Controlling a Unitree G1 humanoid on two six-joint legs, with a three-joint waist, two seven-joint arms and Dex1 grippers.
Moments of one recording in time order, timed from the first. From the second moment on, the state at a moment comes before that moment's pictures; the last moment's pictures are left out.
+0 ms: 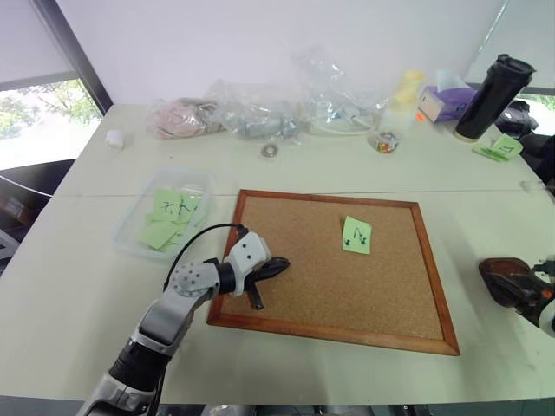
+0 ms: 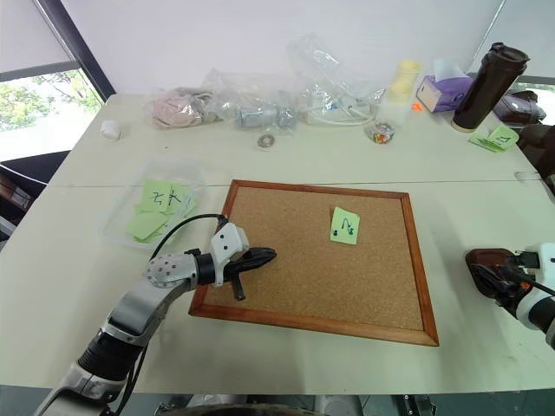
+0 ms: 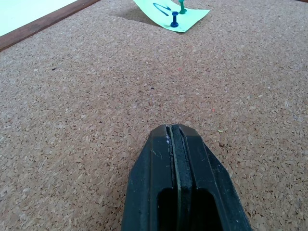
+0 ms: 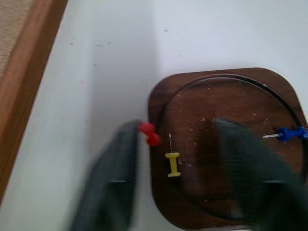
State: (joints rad) left arm -0.22 0.39 -0.30 -0.17 -0.15 0.33 -0.80; right arm 0.21 -0.73 -0.73 -0.11 0.46 0.78 0.62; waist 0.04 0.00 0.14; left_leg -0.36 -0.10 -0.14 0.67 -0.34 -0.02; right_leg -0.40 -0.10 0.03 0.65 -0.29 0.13
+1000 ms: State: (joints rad) left arm -0.20 0.39 -0.30 -0.17 -0.15 0.32 -0.79; right arm -0.07 -0.67 -0.13 -0.41 0.50 0.78 0.55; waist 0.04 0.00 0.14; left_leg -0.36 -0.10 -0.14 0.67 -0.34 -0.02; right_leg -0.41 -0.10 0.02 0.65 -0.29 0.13
